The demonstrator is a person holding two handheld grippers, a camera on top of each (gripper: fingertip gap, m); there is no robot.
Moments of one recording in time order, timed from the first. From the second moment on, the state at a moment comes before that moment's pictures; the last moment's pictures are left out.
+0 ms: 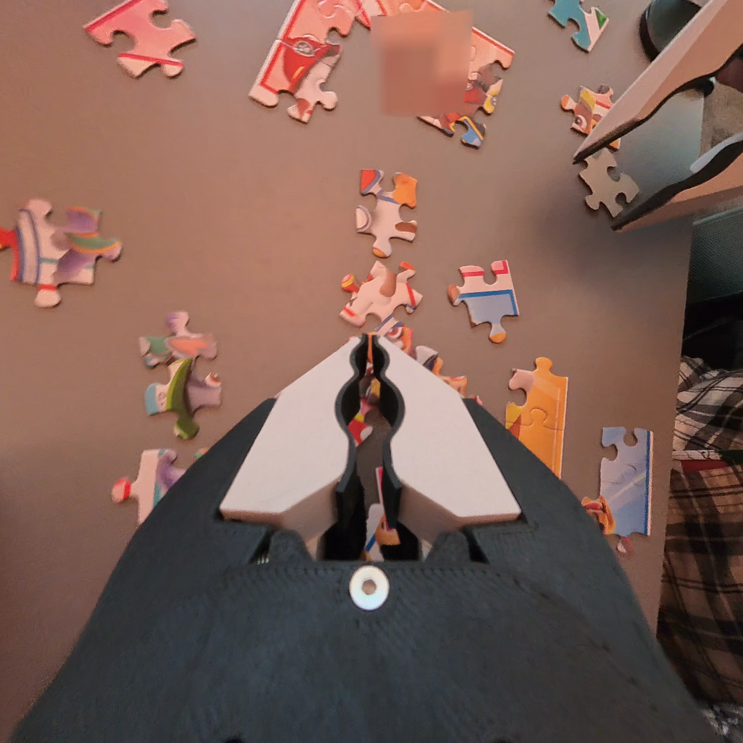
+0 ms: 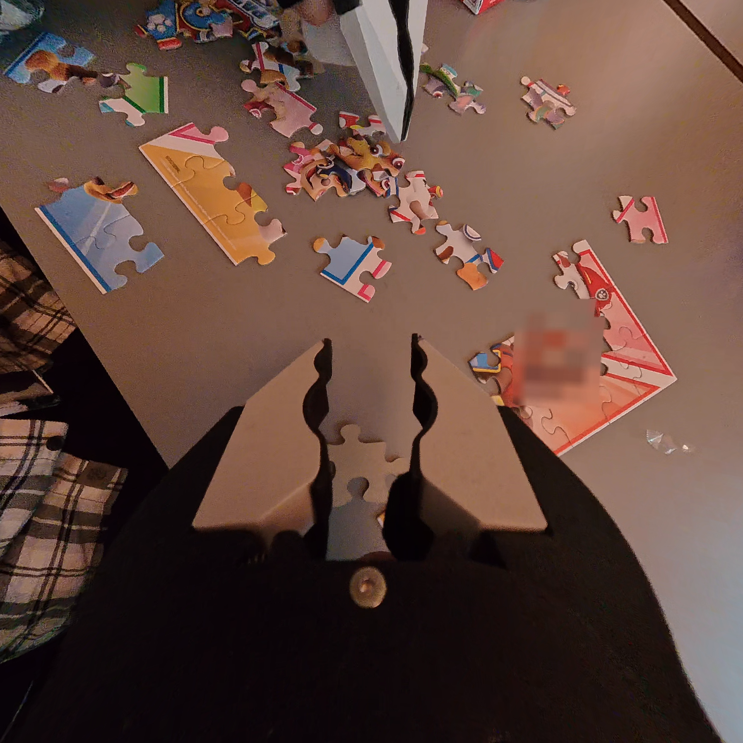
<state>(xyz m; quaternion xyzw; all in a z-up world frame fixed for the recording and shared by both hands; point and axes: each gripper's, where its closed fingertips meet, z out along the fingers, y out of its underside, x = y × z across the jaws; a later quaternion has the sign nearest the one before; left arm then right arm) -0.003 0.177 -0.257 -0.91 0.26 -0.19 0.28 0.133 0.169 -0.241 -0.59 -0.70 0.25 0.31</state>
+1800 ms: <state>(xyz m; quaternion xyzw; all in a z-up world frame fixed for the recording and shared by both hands) -0.015 0.156 -0.221 -0.92 0.27 -0.11 0.27 0.040 0.126 -0.263 -0.53 -0.78 0.25 0.21</state>
